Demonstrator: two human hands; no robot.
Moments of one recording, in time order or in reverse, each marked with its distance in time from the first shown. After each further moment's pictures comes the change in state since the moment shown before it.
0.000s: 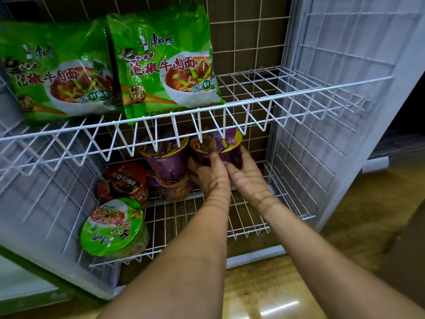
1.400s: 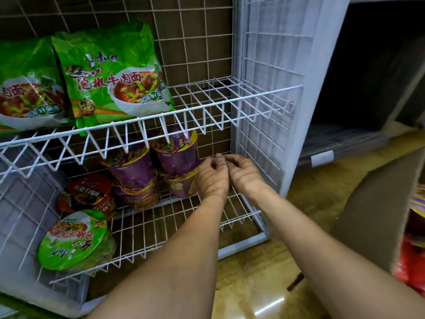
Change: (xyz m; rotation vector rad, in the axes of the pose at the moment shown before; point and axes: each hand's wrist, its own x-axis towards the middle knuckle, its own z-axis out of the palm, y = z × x) left_hand -0.076 -0.006 0.041 0.414 -0.283 0.300; right_hand -0.011 0.009 -0.075 0.042 0.120 0.092
